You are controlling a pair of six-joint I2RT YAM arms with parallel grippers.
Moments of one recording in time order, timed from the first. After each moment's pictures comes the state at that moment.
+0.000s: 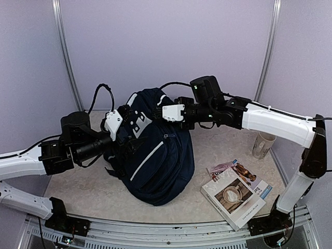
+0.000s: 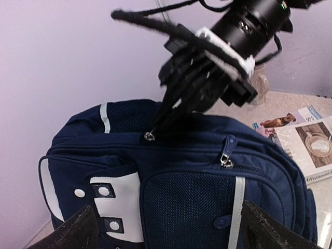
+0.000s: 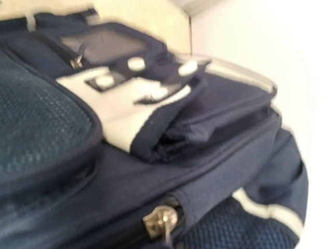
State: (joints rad) left arm -0.99 1.05 0.81 0.11 -0.18 0.29; right arm 0.89 1.68 1.52 -0.28 -0.01 -1.03
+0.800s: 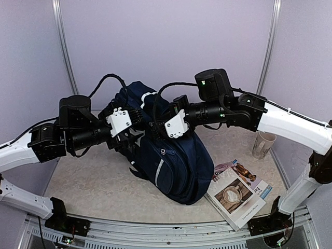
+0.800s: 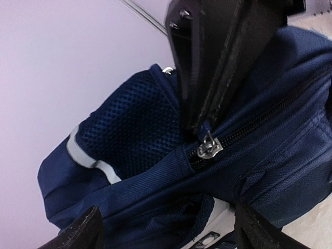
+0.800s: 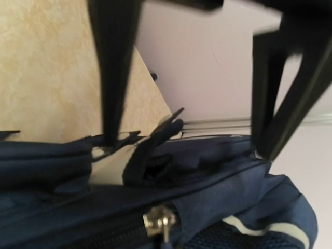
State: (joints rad) left arm -1.04 1.08 1.05 -0.23 -0.25 0.75; right arm 1.03 1.55 1.56 -0.39 -0.20 -1.39
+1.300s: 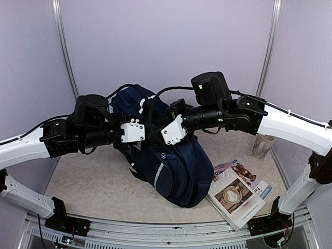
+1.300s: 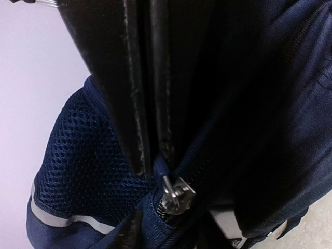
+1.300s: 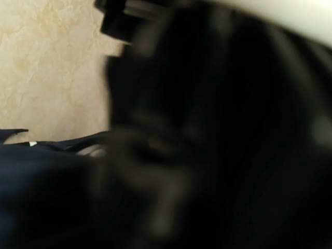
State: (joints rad) left arm -1.03 1.20 1.12 -0.29 -0.22 1.02; right arm 1.08 1.55 1.57 -0.42 -0.15 -1.40
